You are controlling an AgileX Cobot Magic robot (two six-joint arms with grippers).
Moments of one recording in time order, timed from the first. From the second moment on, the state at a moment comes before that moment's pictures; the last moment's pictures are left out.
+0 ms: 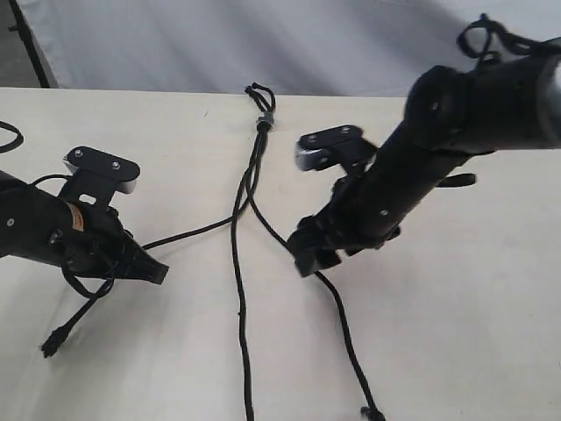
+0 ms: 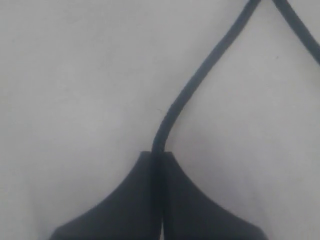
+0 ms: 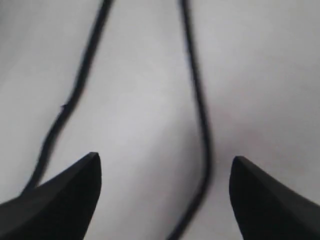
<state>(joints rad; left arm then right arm) -0.30 1.65 -0.65 0.05 0.13 -0.05 0.41 1.79 -1.07 0.38 0.68 -0.37</state>
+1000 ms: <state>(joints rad) -0.30 1.65 -0.65 0.05 0.12 -0.05 0.84 1.85 -1.07 -0.14 0.61 0.06</state>
